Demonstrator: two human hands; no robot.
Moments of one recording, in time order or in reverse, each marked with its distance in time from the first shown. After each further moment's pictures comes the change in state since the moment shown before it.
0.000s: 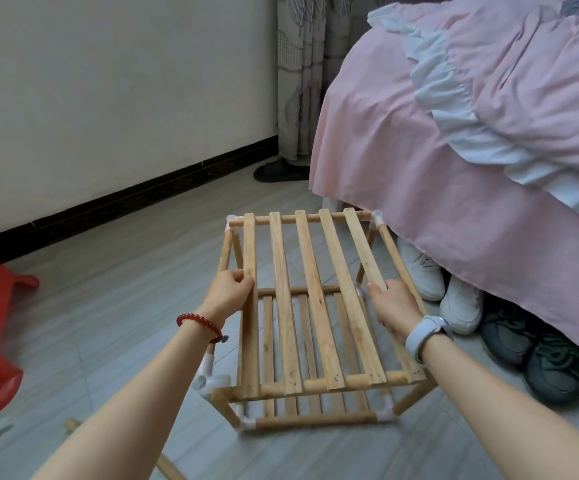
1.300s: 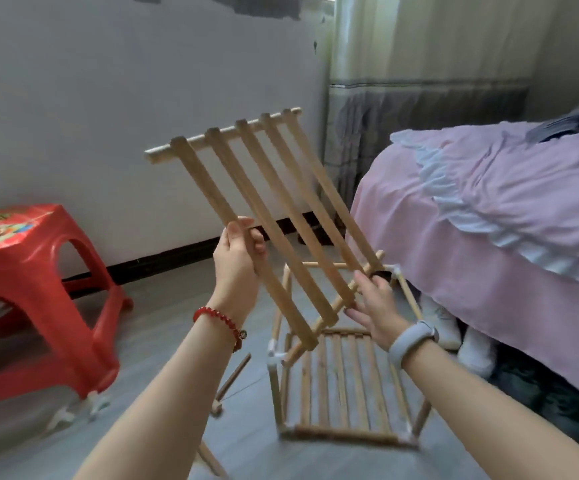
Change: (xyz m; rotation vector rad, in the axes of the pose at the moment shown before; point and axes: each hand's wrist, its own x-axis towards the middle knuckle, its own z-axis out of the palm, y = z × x) left_hand -0.221 0.079 -0.117 -1.045 0.348 0.462; right_hand -0.218 -0.120 -0.013 0.822 -0.225 -0.200
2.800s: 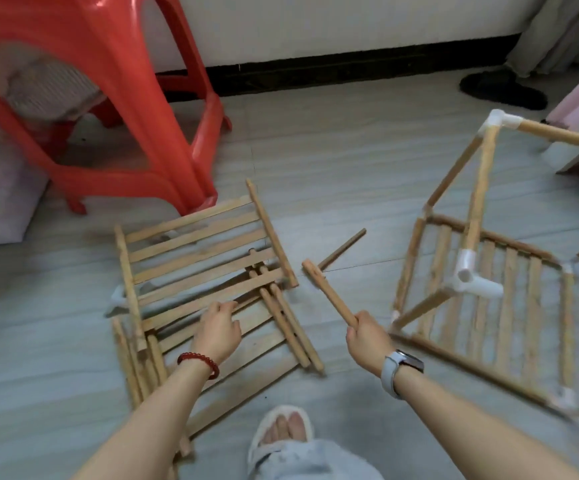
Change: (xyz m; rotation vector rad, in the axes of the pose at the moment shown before) left_hand -0.051 -0.197 -0.400 1.608 0.042 -0.617; right_hand 0.018 0.327 0.110 -1.361 -0.595 0.167
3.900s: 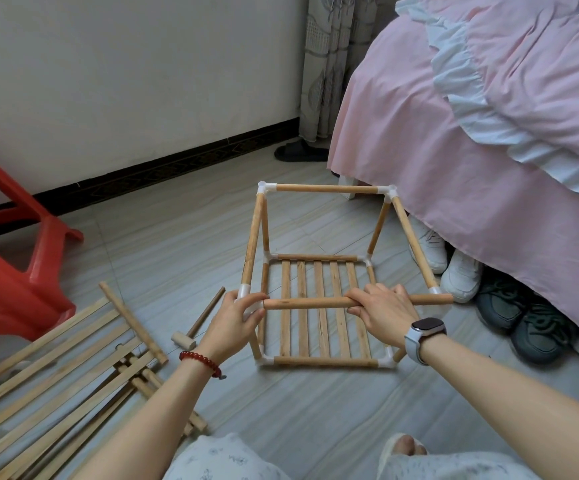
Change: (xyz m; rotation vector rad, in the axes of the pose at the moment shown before) left_hand -0.074 0.281 -0.005 -0.169 -0.203 0.736; right_hand -0.127 0.165 -0.220 -0.429 0.374 -0.049
